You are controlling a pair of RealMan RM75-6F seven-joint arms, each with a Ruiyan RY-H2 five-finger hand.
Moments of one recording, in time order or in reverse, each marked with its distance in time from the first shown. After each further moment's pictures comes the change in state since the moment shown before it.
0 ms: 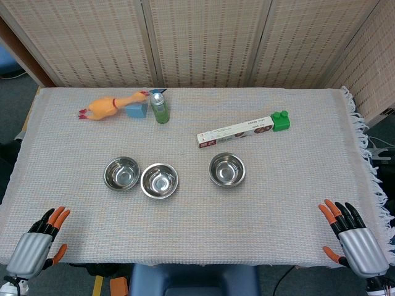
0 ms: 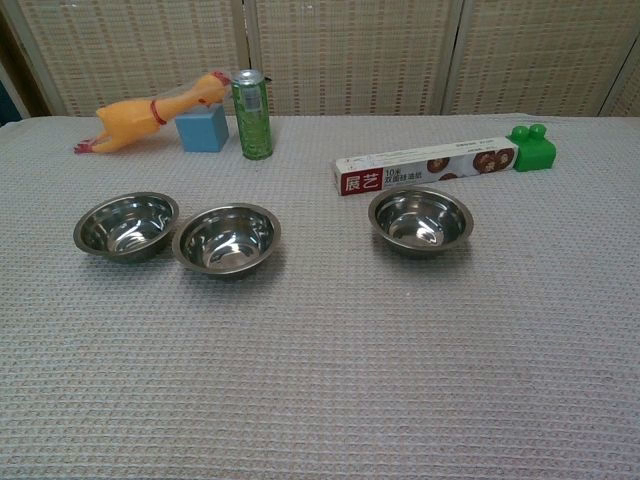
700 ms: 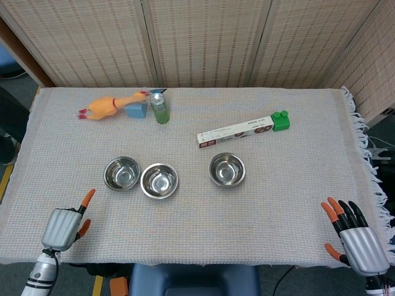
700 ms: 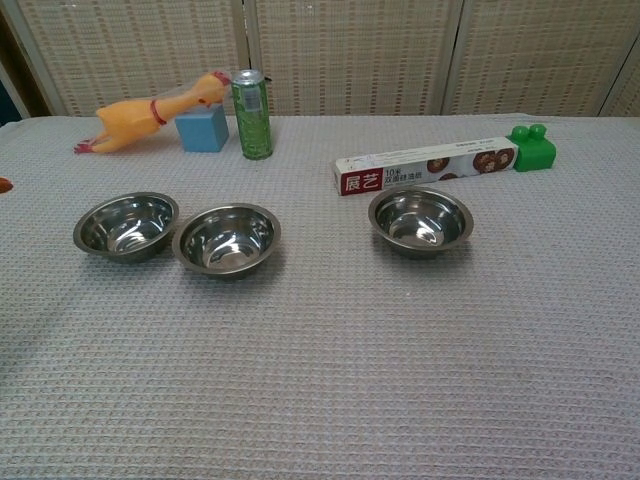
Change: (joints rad) left arm -0.136 -0.280 -0.150 0.196 -0.034 -0.080 0.185; right arm -0.010 -0.028 0.020 -0.003 0.035 0.006 -0.075
